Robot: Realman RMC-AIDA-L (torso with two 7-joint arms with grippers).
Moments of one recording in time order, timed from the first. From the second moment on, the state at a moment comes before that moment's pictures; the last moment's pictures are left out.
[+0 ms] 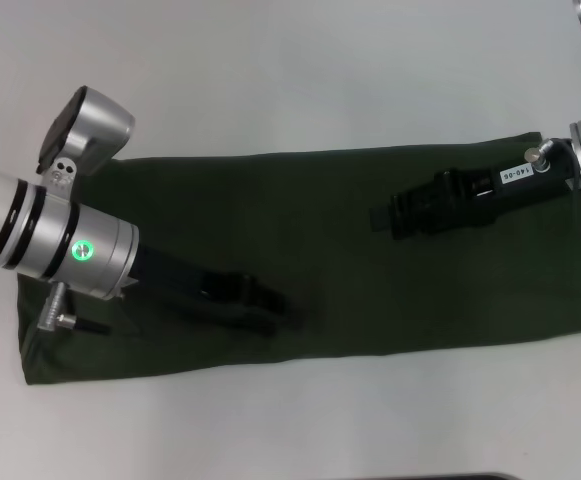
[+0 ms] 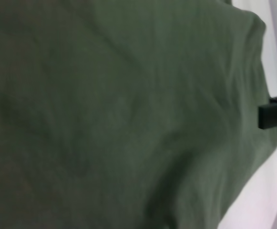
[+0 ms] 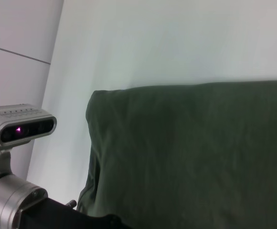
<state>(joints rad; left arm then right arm) -0.70 -2.16 0.90 0.56 2.35 1.55 -2.47 0.63 1.98 -1.00 -0.63 -2.08 -1.55 2.52</state>
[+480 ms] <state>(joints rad) -0.67 -2.11 0.89 0.59 2.35 1.53 -2.50 0.63 1.99 -1.00 -0.63 -2.08 -1.55 2.52</state>
